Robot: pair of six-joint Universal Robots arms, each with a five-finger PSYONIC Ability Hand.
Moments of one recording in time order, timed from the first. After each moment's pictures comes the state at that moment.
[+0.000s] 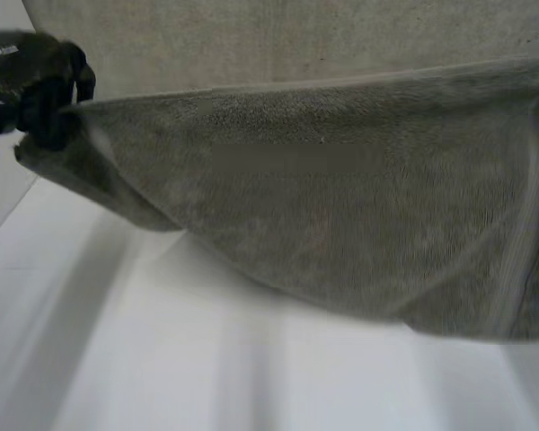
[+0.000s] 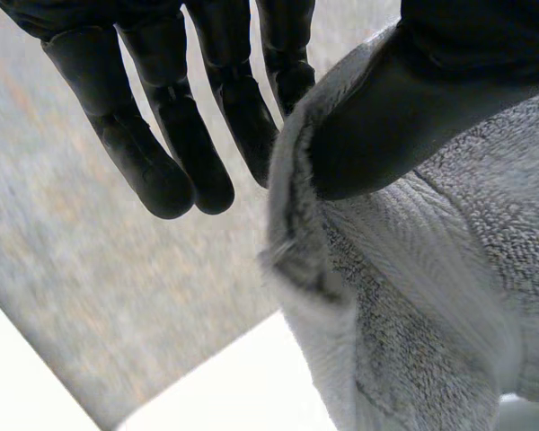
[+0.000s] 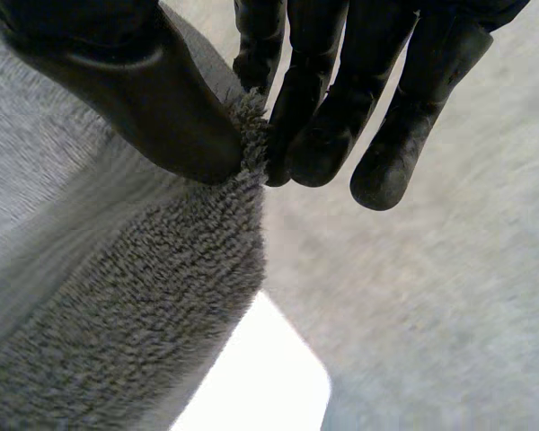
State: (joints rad) left arm 4.53 -1.53 -1.37 2.85 -1.34 3.37; right arm 1.49 -1.45 0.88 0.74 1.11 2.52; left_hand 1.43 1.50 1.53 1.51 1.47; right_hand 1.31 1.32 1.34 1.34 1.16
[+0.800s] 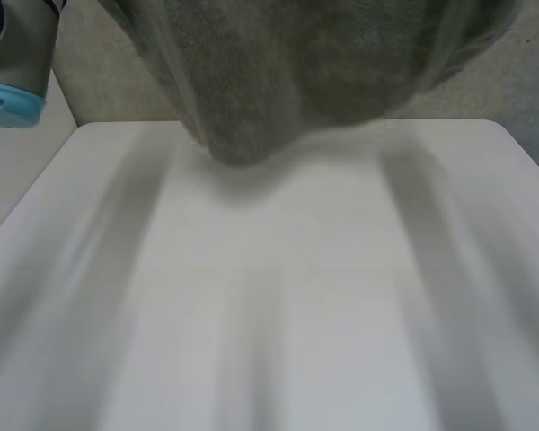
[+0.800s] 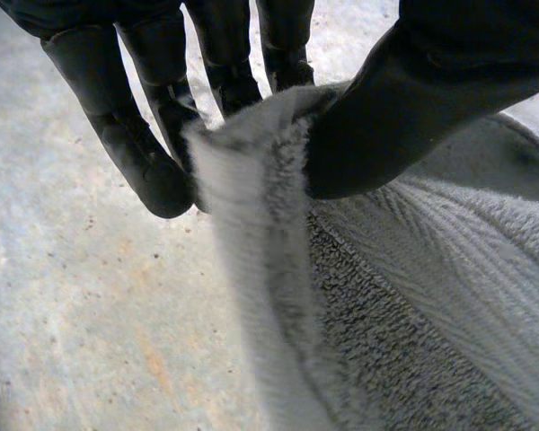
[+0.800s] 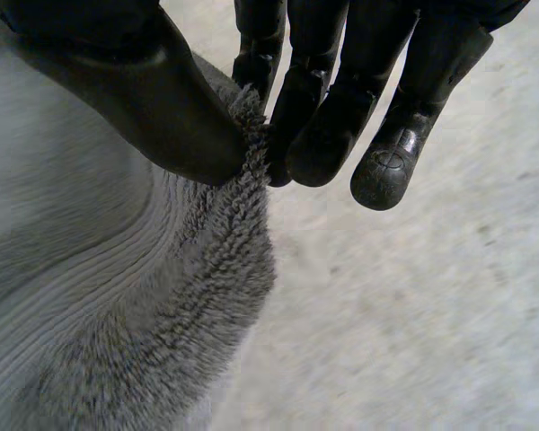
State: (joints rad) left arm 4.36 -2.09 -0.63 3.35 -1.51 3.36; right arm 1.84 -0.81 0.02 0.37 1.44 2.61; left_hand 1.43 1.50 1.54 1.51 1.47; right_hand 1.31 1.32 1.34 1.34 1.16
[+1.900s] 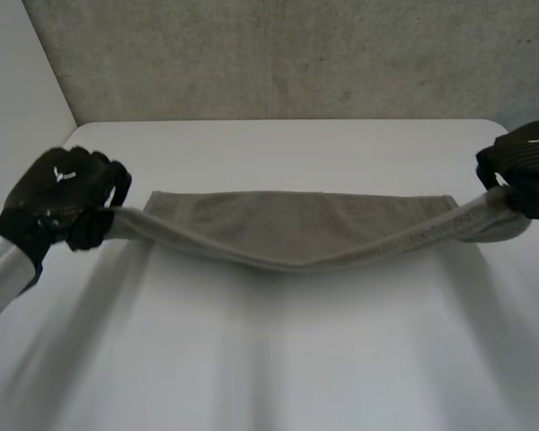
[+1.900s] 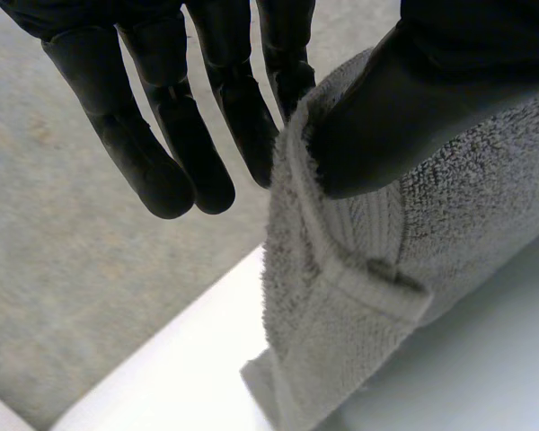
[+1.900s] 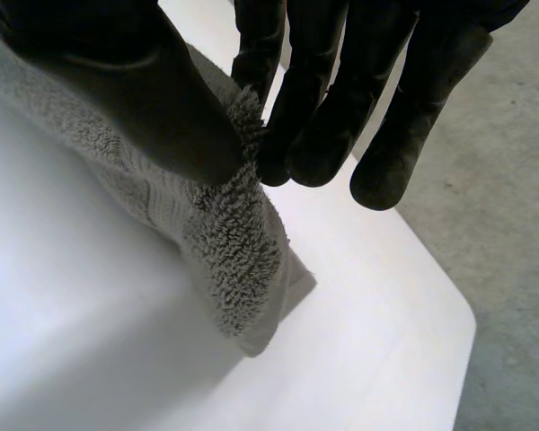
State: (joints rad) left arm 4.67 -1.44 -1.97 3.33 -1.06 3.49; right arm 1.55 -1.45 1.30 0.64 1.15 2.37; left_hand 1.43 1.50 1.54 1.51 1.47; right_hand 1.31 1.32 1.34 1.34 1.16
